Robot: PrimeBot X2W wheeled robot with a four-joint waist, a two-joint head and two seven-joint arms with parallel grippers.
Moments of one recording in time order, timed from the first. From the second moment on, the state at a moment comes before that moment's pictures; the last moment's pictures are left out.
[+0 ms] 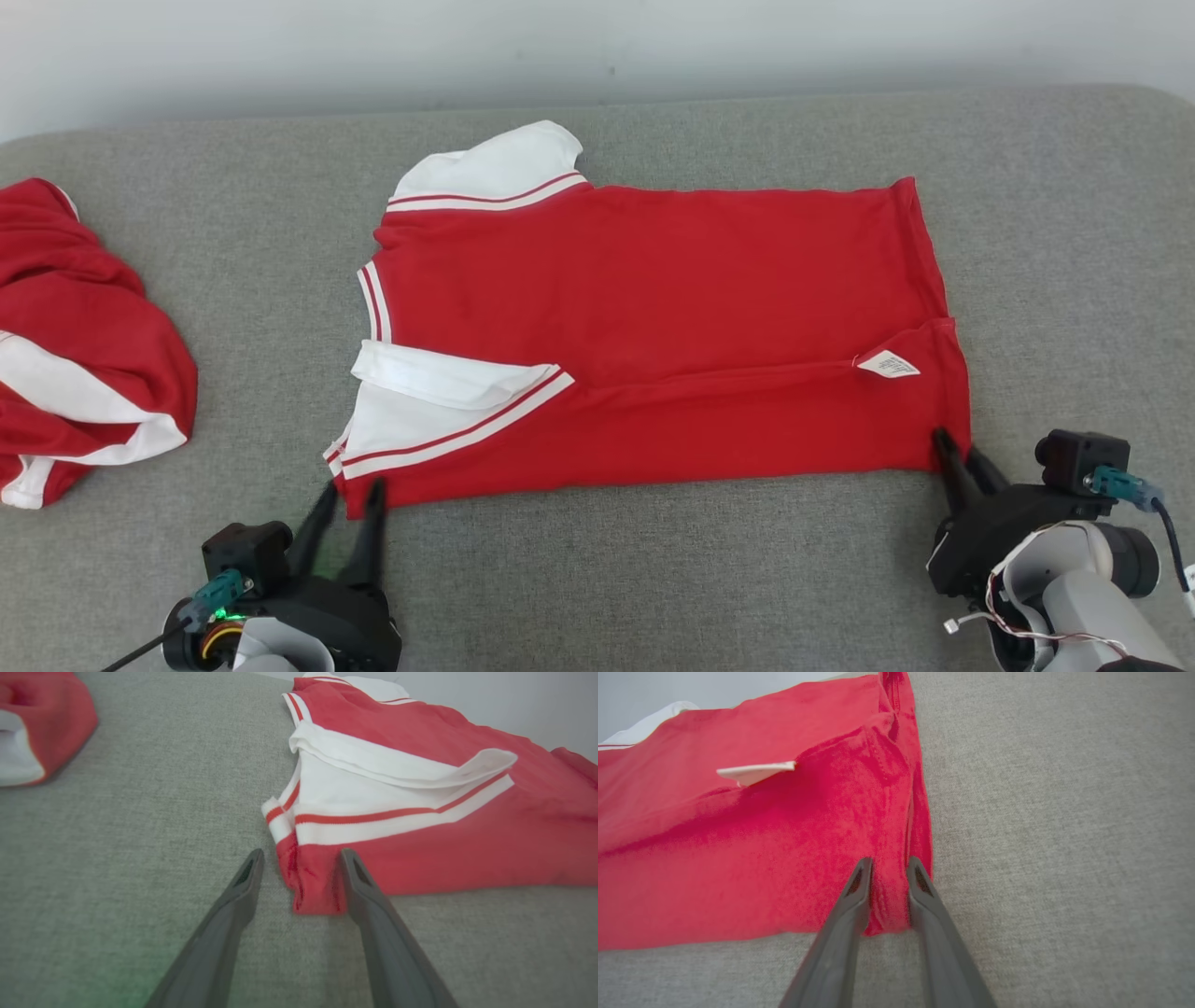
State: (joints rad) left arm -0.38 0.20 -0.30 0.71 -0.54 -0.12 -0.26; right arm -0.39 -0.24 0.14 0.67 0.47 0.13 -0.04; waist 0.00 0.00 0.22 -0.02
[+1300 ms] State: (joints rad) left arm 0.00 0.13 -0.14 0.36 -0.42 -0.09 -0.26; right arm -0.01 -0.20 0.03 0.33 0.46 0.13 -0.10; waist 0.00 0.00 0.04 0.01
